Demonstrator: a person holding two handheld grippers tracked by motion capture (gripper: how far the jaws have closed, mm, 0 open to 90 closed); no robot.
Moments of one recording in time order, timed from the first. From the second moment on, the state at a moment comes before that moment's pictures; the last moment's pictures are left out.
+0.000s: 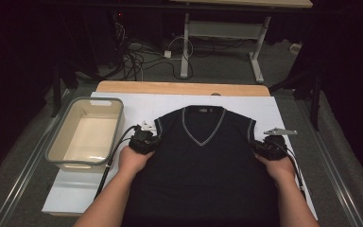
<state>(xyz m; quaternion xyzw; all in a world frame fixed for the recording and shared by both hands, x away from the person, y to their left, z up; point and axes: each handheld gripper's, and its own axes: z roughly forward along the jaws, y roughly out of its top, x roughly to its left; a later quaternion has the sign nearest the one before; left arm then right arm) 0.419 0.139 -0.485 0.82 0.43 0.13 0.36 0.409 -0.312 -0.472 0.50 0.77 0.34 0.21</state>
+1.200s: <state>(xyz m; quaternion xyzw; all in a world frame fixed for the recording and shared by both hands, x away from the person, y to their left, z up) 0.450 0.129 -0.478 0.80 0.48 0.17 0.32 0.326 -0.333 -0.480 0.47 0.77 0.36 0.23</state>
